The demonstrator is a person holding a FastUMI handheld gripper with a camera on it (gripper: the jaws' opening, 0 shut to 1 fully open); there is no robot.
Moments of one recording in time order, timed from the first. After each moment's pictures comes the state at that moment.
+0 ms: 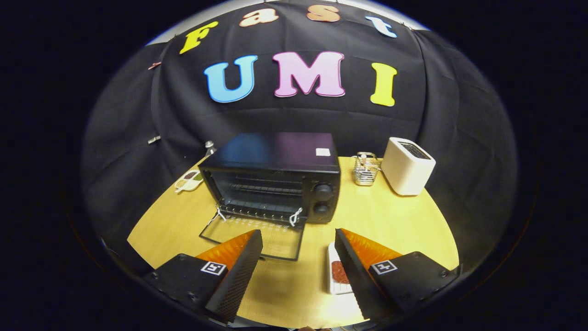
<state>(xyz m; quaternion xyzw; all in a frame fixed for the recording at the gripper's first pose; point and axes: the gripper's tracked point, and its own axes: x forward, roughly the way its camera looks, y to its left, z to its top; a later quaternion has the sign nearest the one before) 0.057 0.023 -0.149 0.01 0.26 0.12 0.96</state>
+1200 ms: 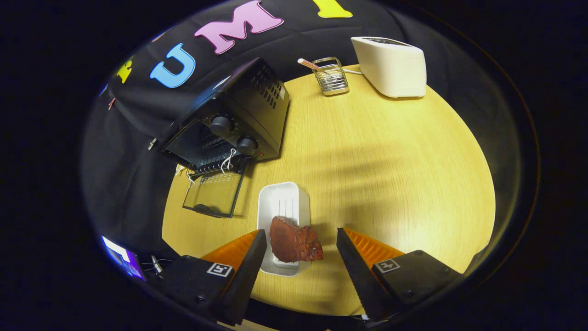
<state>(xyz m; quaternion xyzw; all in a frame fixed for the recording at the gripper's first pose) 0.063 -0.094 -0.296 0.15 0.50 0.18 0.84</state>
